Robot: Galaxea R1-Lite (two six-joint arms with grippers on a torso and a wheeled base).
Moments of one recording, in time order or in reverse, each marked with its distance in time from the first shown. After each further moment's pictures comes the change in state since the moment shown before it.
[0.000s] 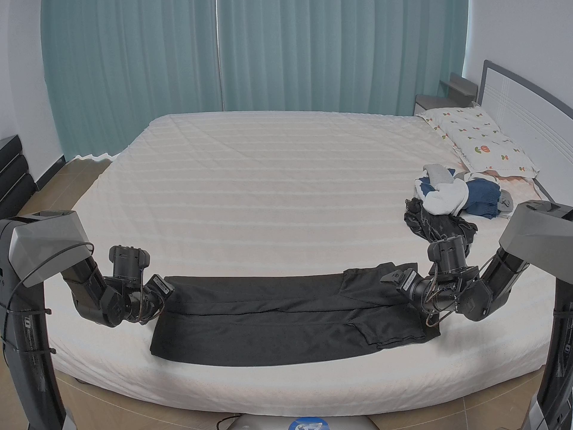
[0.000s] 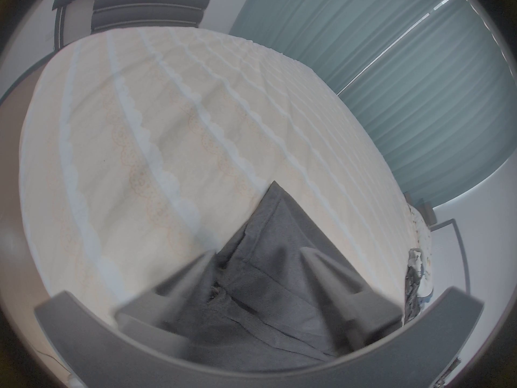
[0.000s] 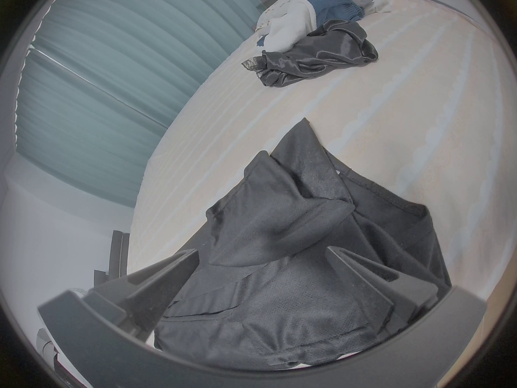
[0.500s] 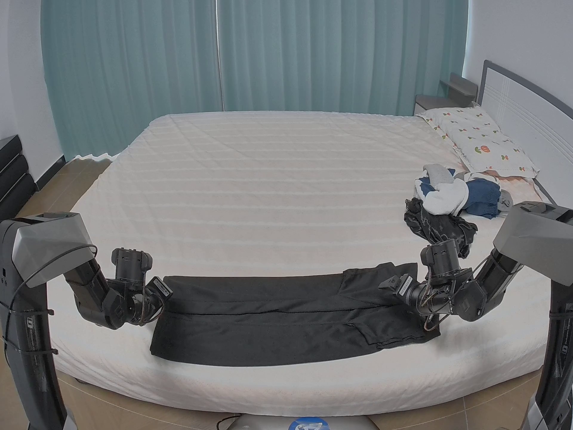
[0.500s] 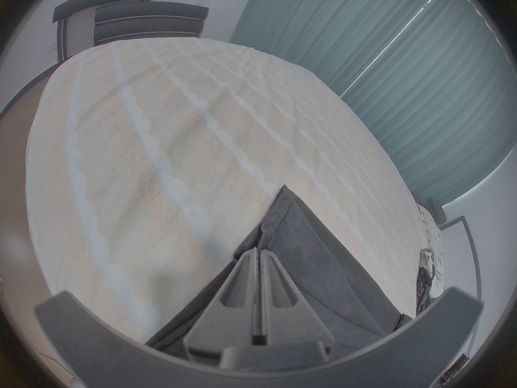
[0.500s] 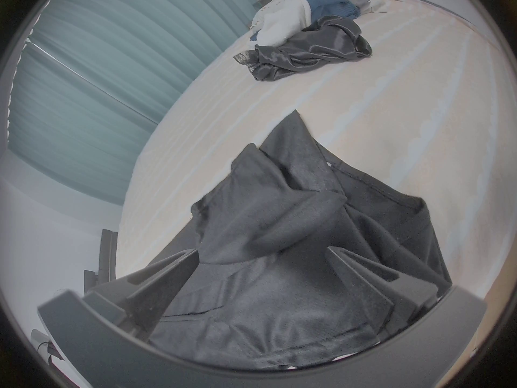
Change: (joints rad) left arm -0.008 0.015 0.004 -0.012 0.070 0.022; right arm 0.016 0.025 -0.030 0.061 -0.043 0.000
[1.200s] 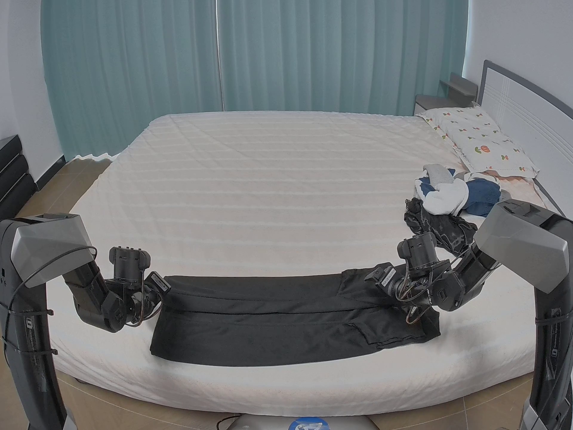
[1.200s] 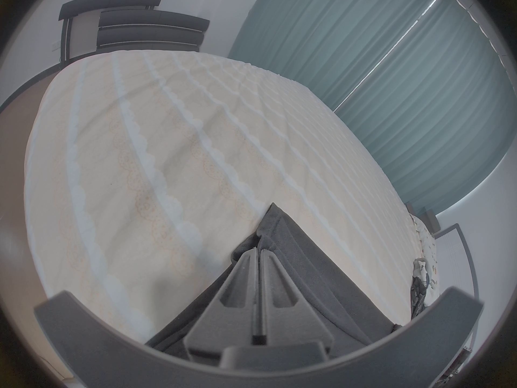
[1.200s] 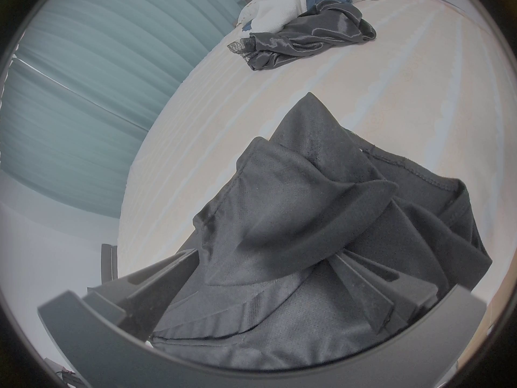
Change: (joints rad) left arm -0.002 -0.007 0.030 -0.104 0.041 -0.008; right arm 0.054 0.084 -0.209 0.147 -0.055 0.123
